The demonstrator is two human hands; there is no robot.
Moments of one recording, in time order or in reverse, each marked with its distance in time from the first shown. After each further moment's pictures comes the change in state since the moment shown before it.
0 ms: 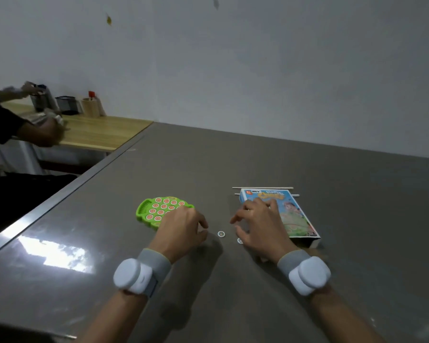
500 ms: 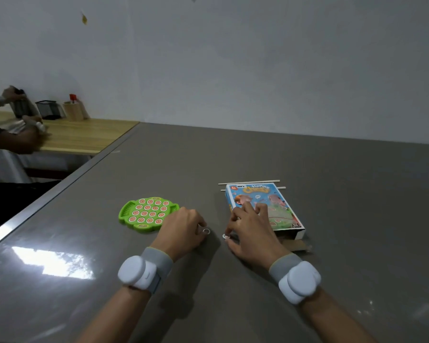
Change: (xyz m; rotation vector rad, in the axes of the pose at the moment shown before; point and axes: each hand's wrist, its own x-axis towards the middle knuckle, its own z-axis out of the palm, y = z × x) left_hand 0.017 0.026 0.026 0.054 -0.083 0.036; right_hand -0.026 0.013 0.008 -0.123 -0.101 -0.042
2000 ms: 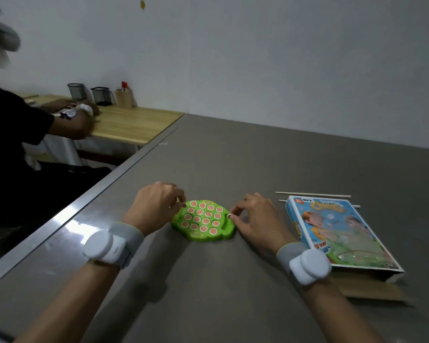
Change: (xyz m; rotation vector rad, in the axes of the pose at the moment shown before) left_hand 0.002 -0.168 -0.056 0.071 0.111 -0.083; right_hand 0.125 -0.063 0.030 0.407 0.086 -0.034
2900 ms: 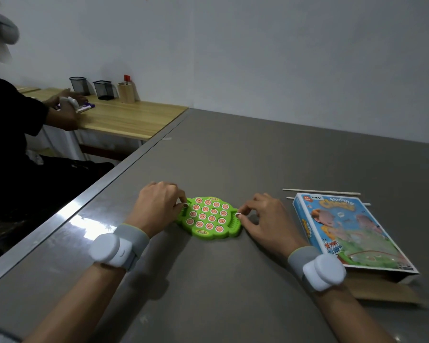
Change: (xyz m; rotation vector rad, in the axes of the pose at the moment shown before) left_hand -0.002 -0.008 0.016 0.122 0.017 -0.065; right_hand -0.007 0.002 0.004 0.096 0.065 -0.013
